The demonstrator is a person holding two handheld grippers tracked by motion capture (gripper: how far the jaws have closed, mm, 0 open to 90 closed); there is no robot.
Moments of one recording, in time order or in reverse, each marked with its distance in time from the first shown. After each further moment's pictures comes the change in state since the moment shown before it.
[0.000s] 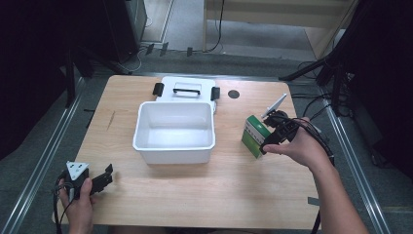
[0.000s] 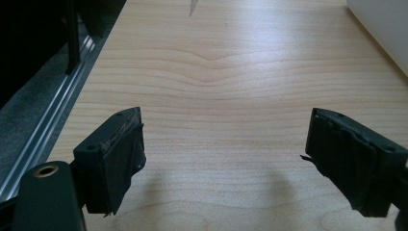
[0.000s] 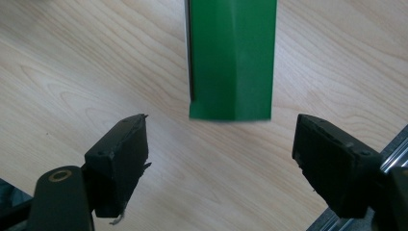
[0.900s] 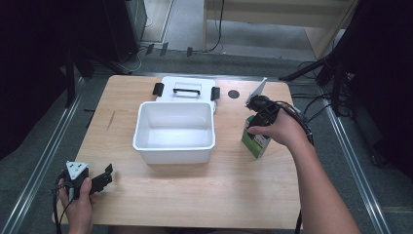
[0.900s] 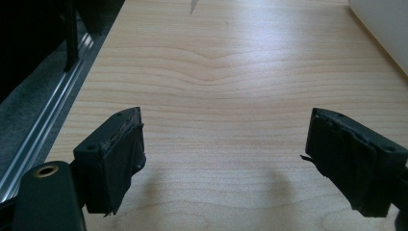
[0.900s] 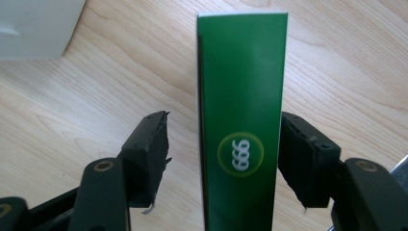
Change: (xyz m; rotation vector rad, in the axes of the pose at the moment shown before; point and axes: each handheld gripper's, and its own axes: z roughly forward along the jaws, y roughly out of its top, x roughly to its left) left arm 0.001 0.000 0.001 0.006 -0.004 -0.009; right arm 0.007 0.063 0.004 0.058 -0.002 0.018
